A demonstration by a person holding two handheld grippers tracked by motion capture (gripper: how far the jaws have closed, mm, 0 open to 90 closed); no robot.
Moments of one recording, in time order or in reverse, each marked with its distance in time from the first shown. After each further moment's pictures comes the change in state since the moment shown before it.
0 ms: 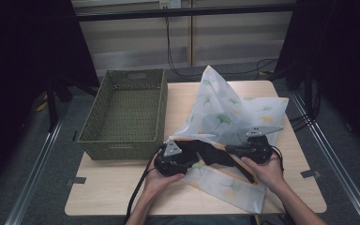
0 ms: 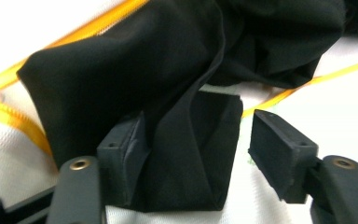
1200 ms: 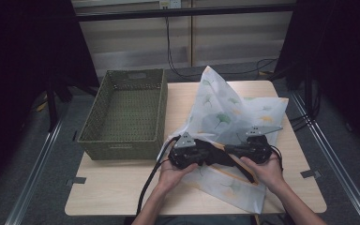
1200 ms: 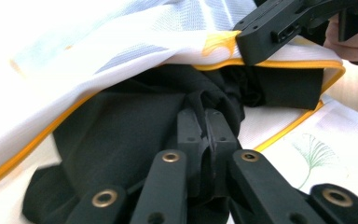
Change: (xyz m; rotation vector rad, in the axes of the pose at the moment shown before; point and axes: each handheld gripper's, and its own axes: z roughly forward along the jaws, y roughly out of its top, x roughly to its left) left arm -0.021 0.048 0.017 -0.115 -0.212 0.008; right arm 0.003 0.003 0.000 -0.009 0.014 0.002
